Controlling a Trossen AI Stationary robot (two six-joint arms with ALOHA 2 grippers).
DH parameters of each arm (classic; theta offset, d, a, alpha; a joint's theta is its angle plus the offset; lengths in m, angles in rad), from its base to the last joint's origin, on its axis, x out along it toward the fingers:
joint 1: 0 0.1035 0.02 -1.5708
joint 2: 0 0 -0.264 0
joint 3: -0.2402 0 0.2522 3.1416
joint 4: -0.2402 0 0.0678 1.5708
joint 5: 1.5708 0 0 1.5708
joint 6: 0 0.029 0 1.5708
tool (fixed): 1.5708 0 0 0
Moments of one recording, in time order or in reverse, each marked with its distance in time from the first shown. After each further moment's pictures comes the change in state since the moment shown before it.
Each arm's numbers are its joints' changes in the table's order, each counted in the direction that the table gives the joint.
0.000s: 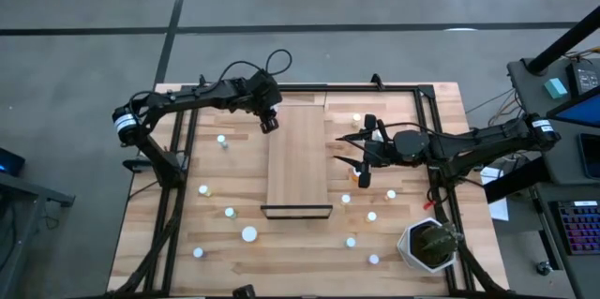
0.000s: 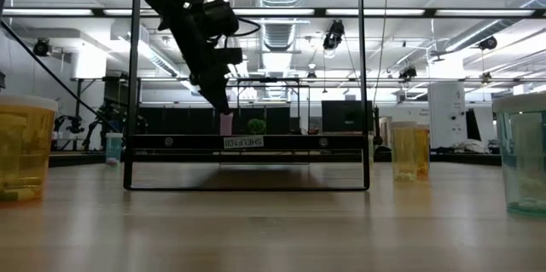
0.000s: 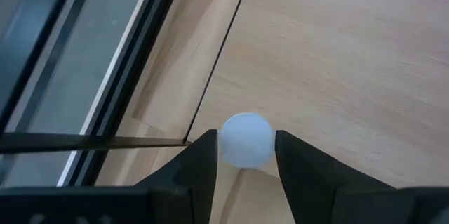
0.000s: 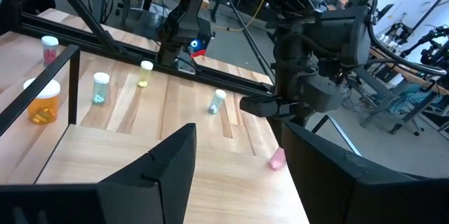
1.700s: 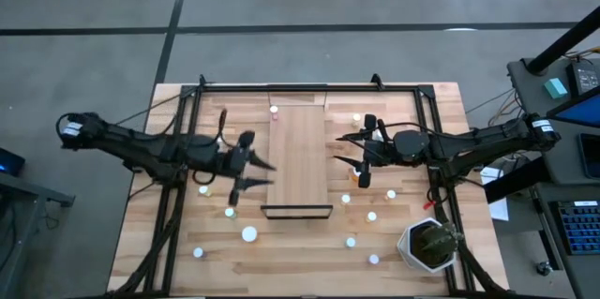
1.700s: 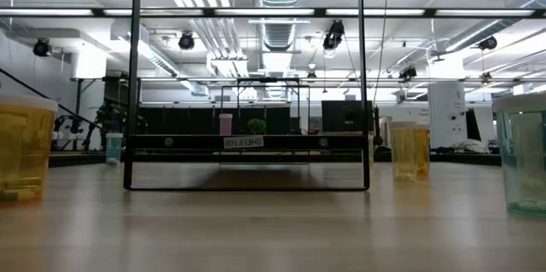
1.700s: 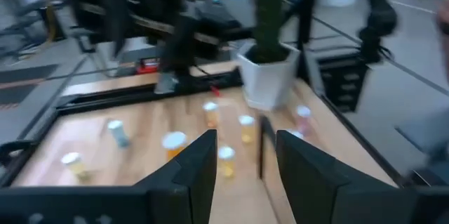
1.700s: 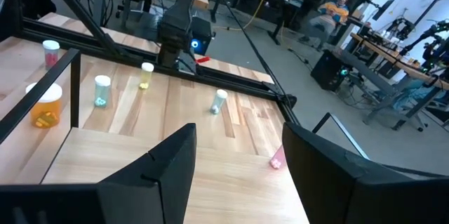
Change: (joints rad) left arm -0.770 -0.599 0.328 0.496 0.008 -0.167; right arm 0.000 0.000 0.000 0.000 0.000 0.021
